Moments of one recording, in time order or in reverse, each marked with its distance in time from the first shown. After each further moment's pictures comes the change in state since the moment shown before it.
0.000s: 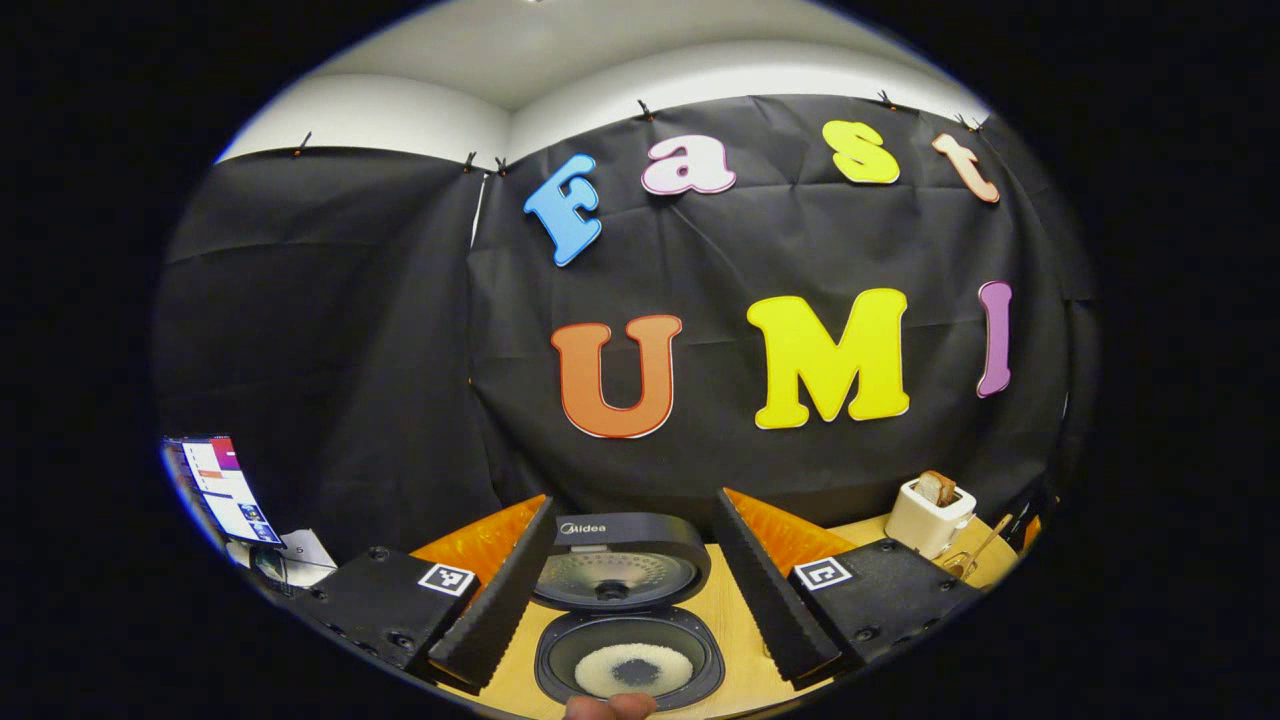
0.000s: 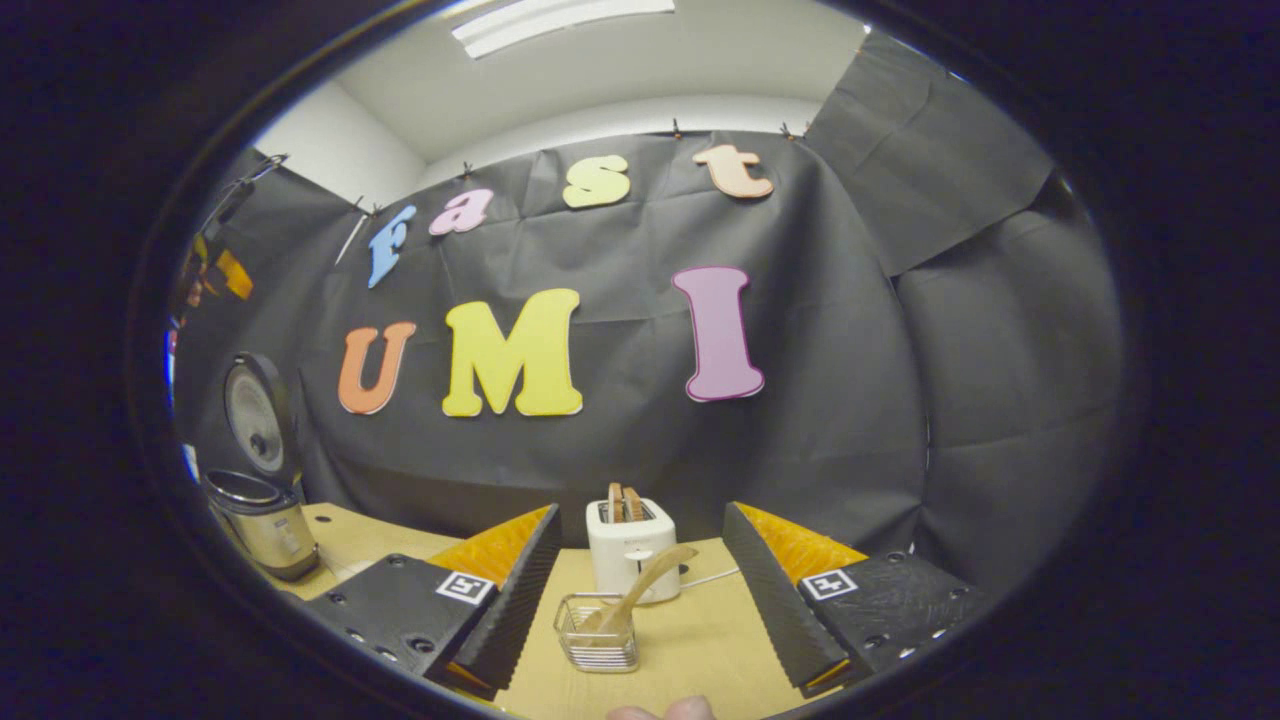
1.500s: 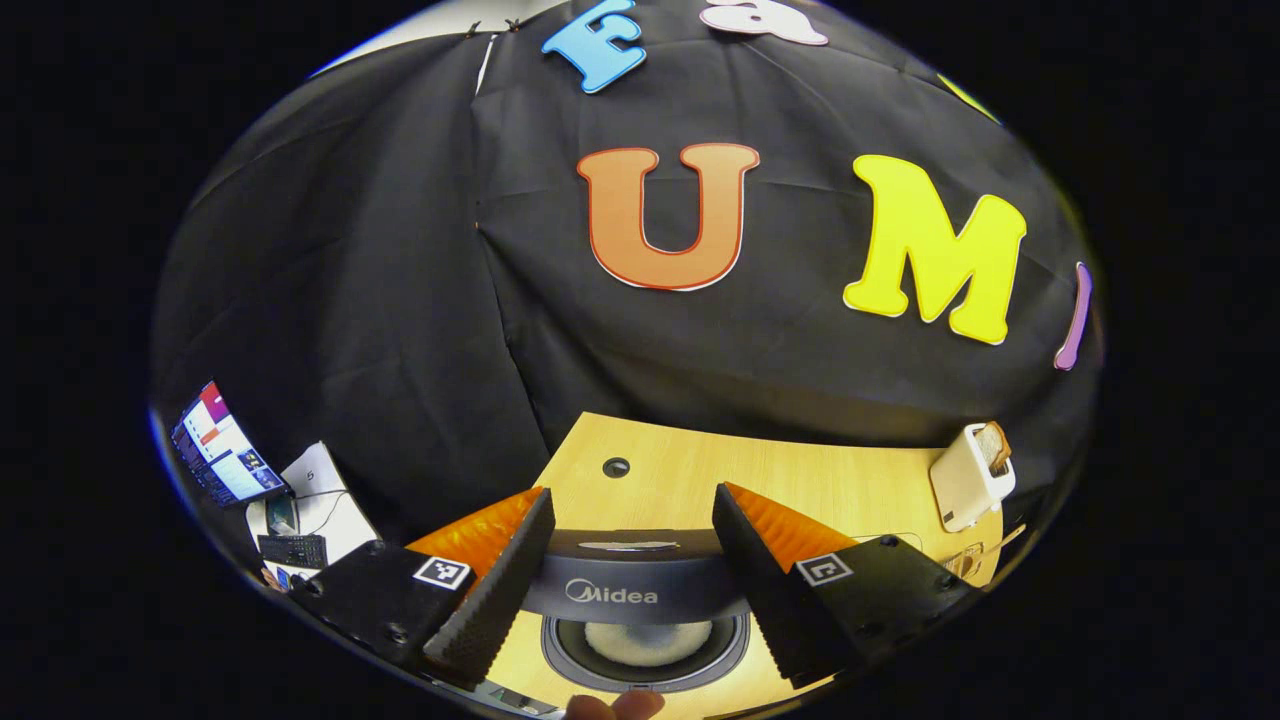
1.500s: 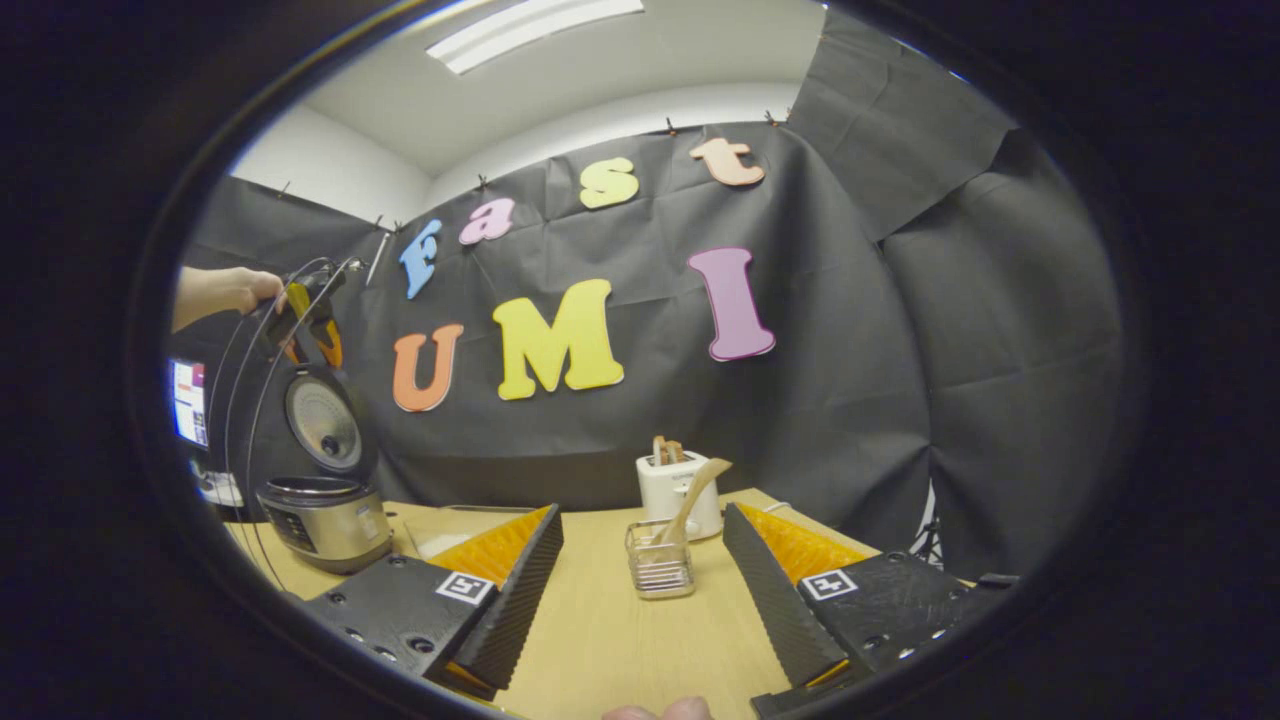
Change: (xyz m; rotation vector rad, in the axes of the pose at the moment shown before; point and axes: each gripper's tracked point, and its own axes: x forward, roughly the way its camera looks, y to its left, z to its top) left arm 0.075 0.025 -0.091 -0.074 0.482 0.067; right arm -0.115 0.032 -0.041 0.118 0.054 0.095
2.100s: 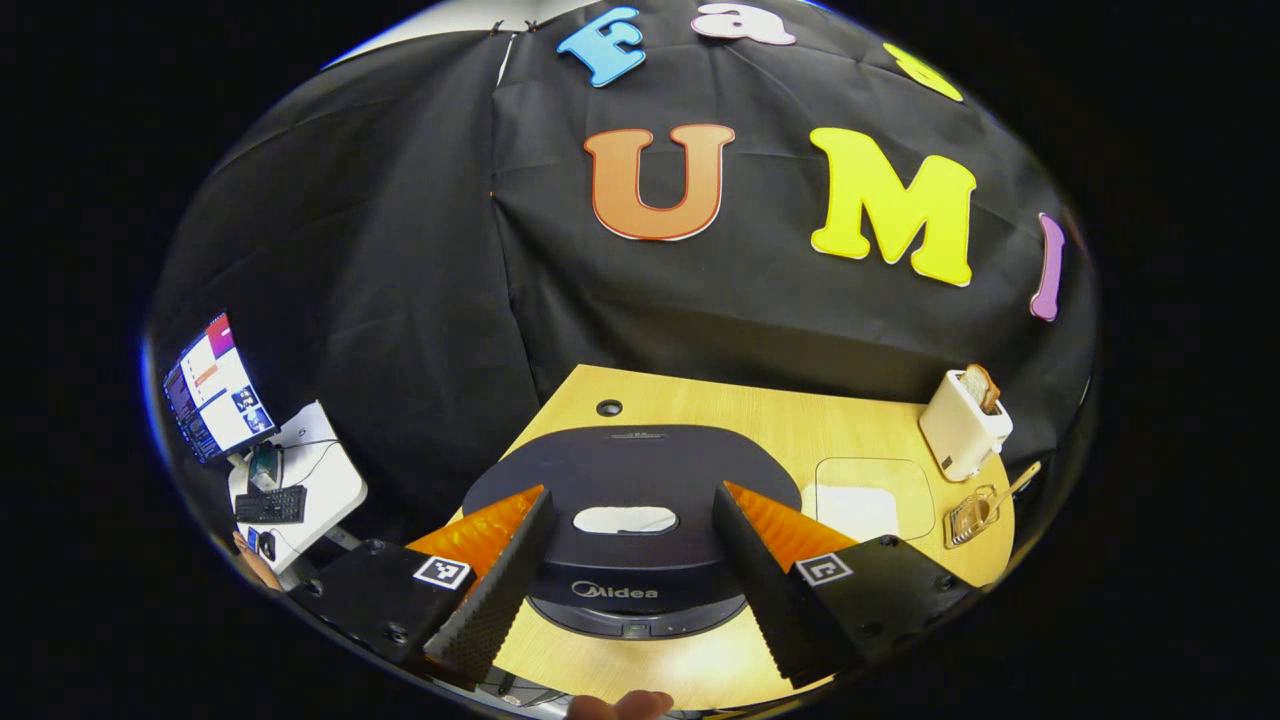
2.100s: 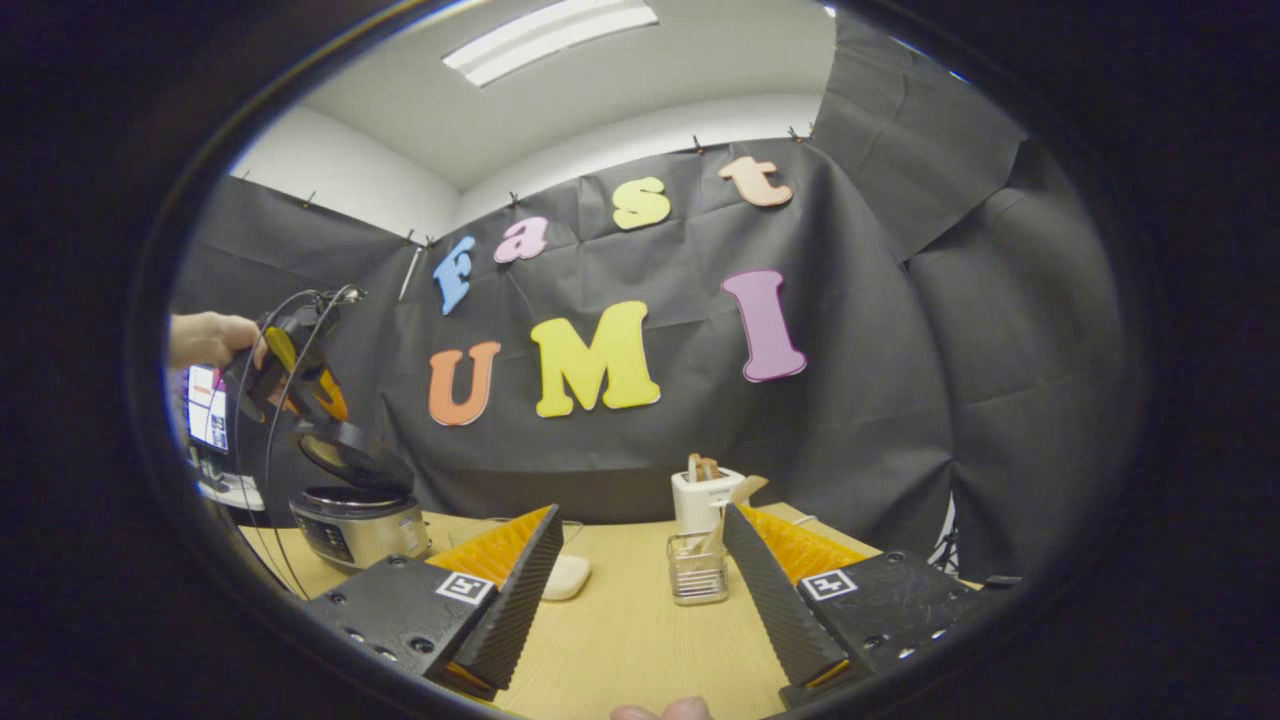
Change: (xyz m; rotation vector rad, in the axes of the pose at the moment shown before) left arm -0.046 -0.009 -0.133 -0.024 -0.023 -0.024; right arm -0.026 0.037 0.016 -0.015 -0.044 0.085
